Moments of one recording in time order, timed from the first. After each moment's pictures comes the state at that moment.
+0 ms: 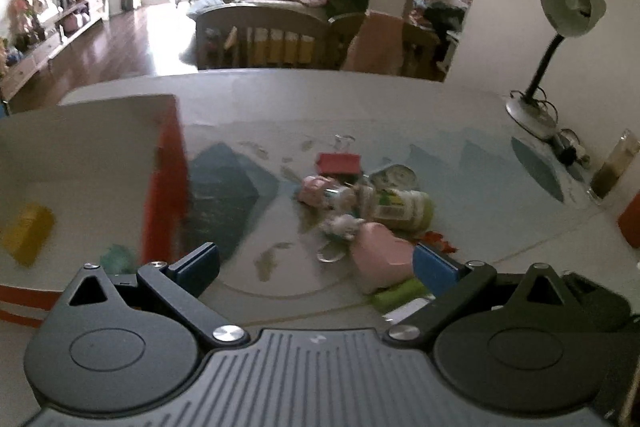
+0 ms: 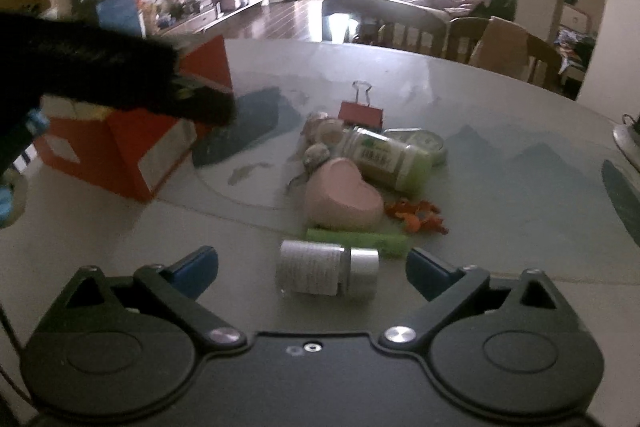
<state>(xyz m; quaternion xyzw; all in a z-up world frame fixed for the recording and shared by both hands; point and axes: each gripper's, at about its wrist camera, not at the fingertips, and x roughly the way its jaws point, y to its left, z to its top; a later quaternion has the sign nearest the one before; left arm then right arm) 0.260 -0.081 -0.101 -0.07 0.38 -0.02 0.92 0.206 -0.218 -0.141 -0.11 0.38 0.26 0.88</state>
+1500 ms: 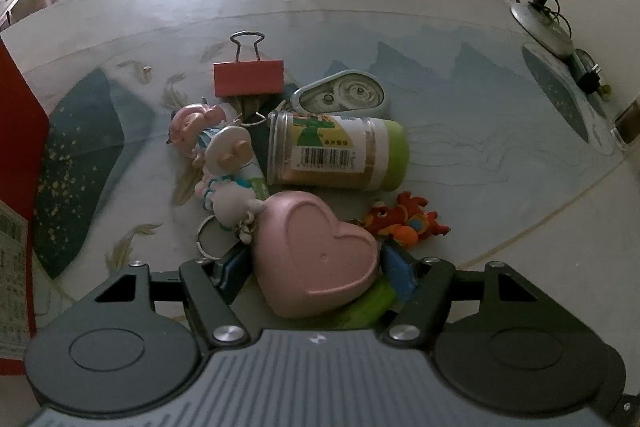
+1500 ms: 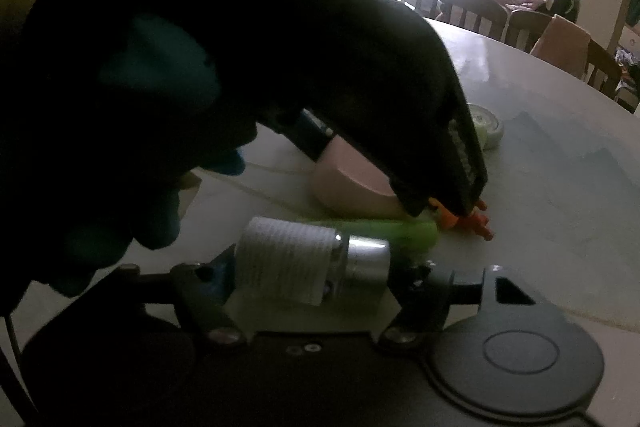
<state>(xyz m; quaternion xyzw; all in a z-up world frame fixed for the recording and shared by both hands) 0.365 -0.157 -0.186 -0.06 0.51 -0.06 0.85 0.237 -0.219 -0.184 -0.14 0.40 0.34 0.84</state>
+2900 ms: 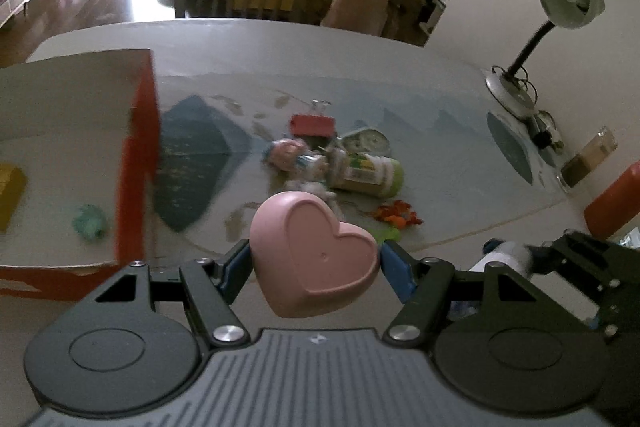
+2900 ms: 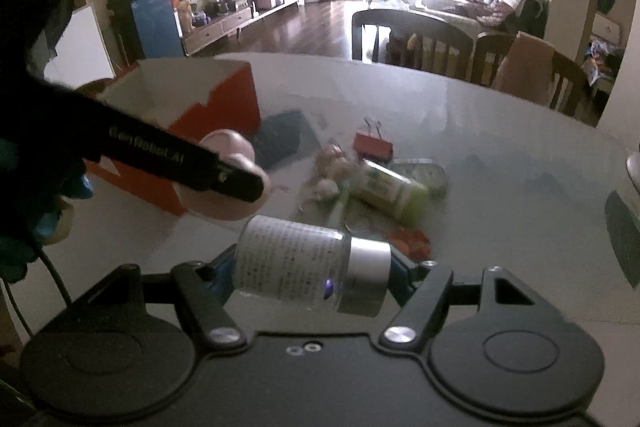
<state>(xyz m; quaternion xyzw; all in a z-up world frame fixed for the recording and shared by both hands) 0.265 -0.066 -0.086 -0.12 0.45 -0.06 0.88 0.209 -0.237 -0.068 -0.10 0.38 0.32 0.86</state>
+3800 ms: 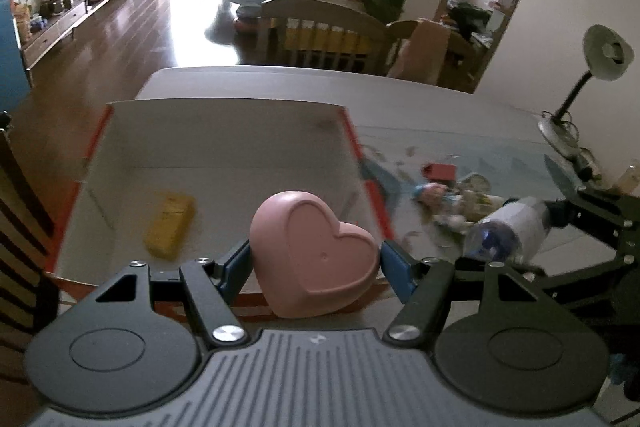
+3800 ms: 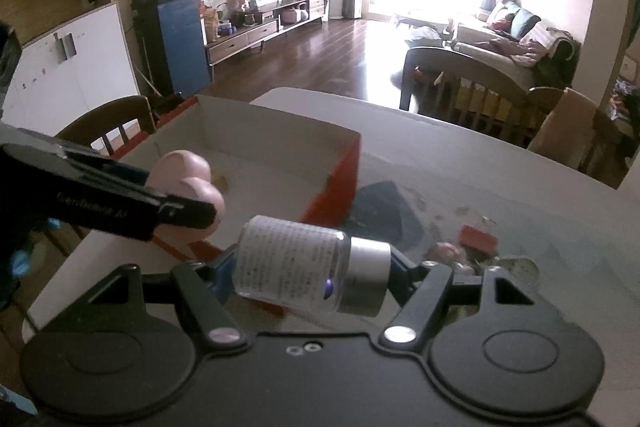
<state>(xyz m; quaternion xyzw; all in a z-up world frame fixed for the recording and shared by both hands) 0.208 0.106 -0.050 -0.10 0.41 0.00 0.91 0.207 -0.069 -0.037 -0.13 0.35 0.34 0.86</state>
